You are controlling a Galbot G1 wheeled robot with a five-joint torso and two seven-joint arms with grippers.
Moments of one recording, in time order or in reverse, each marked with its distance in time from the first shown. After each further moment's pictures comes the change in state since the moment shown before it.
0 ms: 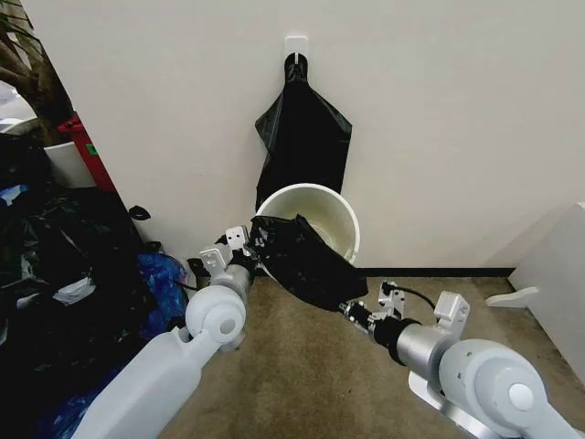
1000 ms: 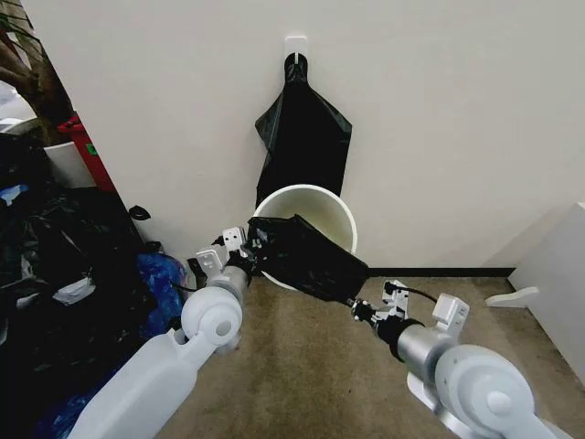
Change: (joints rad) left arm 0.010 0.004 -0.008 0.006 0.015 0.003 0.003; right arm -0.036 -0.020 -0.001 0.042 -0.117 -0.021 -0.092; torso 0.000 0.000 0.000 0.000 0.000
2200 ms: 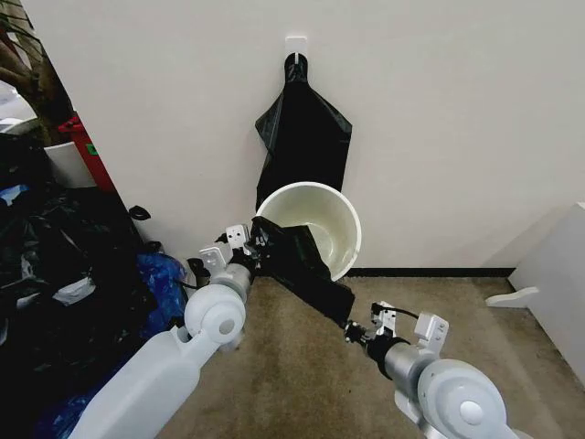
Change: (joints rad) left arm -0.009 0.006 0.001 -0.024 -0.015 0.000 -0.011; right arm -0.022 0.058 -0.058 -0.192 -0.286 -0.017 -0.060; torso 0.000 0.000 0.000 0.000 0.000
